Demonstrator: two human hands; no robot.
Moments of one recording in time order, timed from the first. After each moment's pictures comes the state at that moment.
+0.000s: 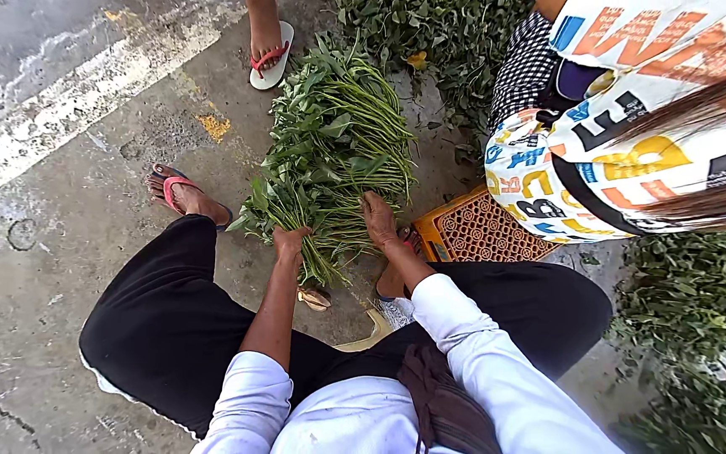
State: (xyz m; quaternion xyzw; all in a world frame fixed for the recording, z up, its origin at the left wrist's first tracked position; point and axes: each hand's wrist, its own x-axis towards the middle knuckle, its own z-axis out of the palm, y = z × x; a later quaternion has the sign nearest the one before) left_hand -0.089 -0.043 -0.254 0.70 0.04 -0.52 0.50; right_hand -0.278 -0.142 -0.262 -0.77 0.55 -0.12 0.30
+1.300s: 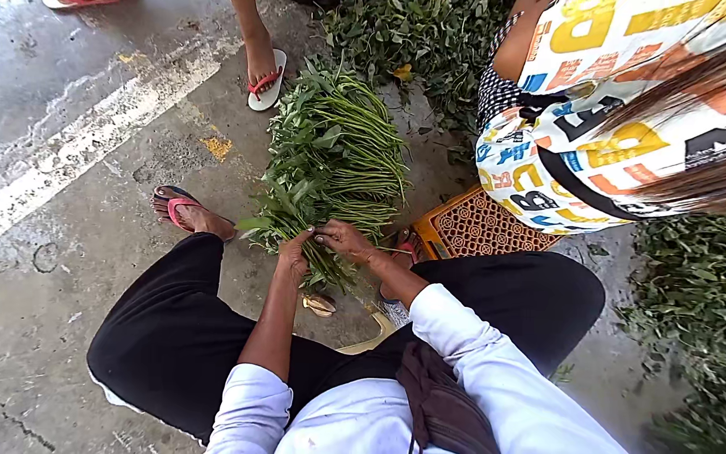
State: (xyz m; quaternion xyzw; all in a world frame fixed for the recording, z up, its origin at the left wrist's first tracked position) left_hand -0.092 -0.032 -0.231 0.57 0.10 -0.60 0.55; right_hand -0.242 -0.097 -0.218 -0.81 0.37 -0.07 0.46
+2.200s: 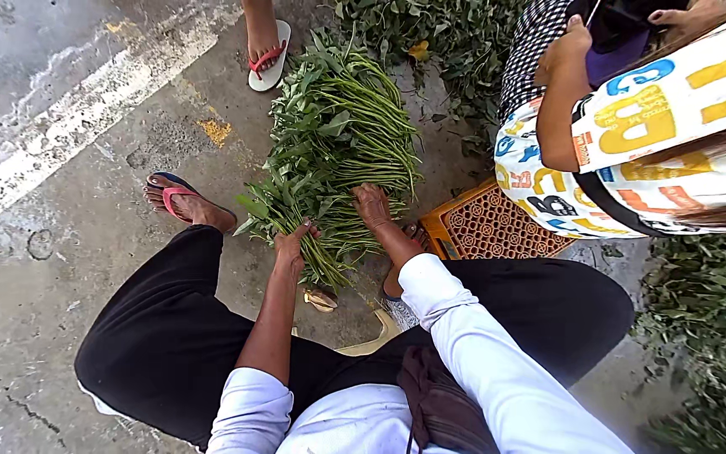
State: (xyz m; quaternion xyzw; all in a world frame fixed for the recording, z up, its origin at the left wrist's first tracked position) left_hand -0.085 -0.035 -0.234 0.61 0.07 -0.57 0.55; right_hand -0.257 -0.174 -0.284 -0.82 0.52 -0.01 0.25
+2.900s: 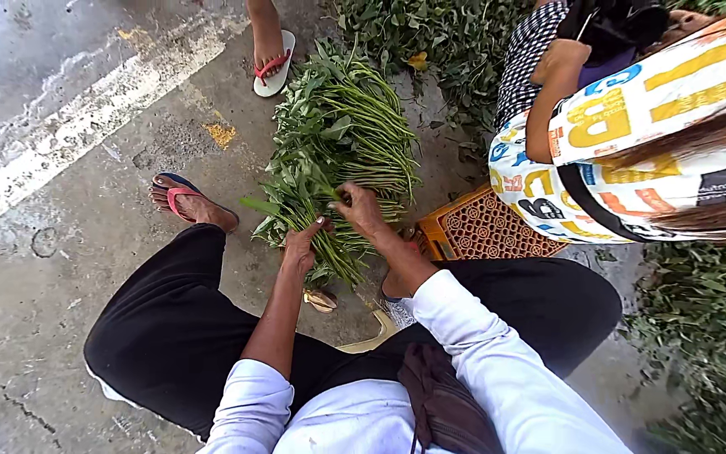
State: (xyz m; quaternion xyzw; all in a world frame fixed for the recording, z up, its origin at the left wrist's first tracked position) left_hand -0.098 -0.037 -0.224 0.54 0.05 -0.62 0.57; right_hand -0.225 -0.147 -0.201 -0.75 0.51 -0.11 0.40
